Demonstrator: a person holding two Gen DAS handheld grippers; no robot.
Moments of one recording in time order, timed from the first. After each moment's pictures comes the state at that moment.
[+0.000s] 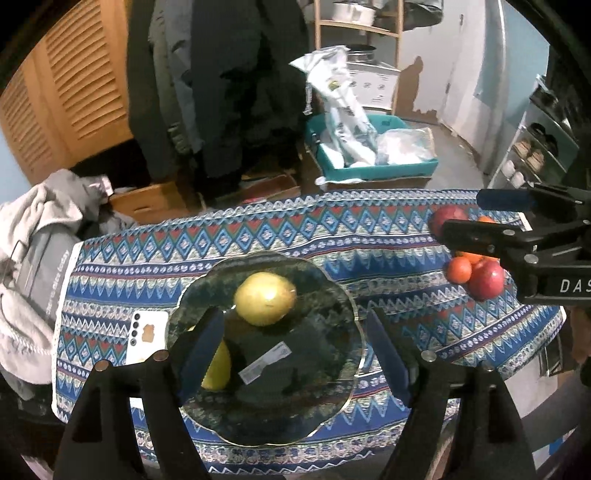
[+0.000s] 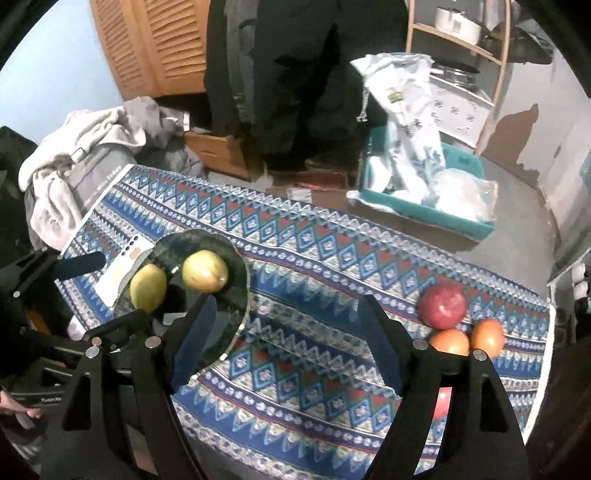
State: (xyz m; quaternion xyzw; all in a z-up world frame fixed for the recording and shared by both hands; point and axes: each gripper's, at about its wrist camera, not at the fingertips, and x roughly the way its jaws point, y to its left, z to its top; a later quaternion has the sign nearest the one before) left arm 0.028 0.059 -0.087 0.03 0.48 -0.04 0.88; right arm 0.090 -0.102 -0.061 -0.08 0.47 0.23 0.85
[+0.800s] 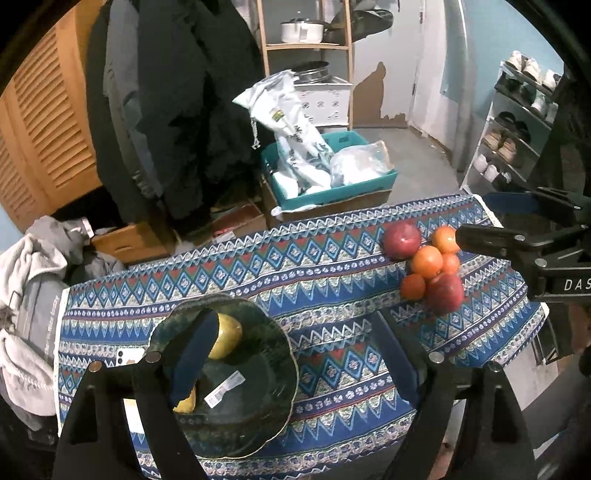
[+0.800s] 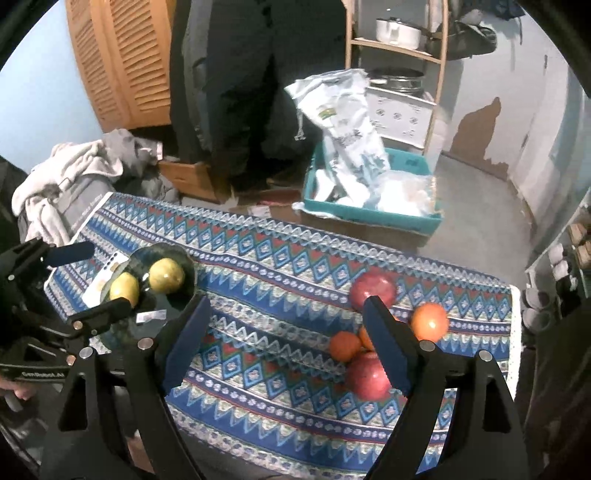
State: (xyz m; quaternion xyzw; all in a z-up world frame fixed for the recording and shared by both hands) left arm 0.030 -0.014 -0.049 0.06 0.44 -0.08 0.89; right arm 0.070 -0.198 -0.030 -0.05 0.44 0.19 0.88
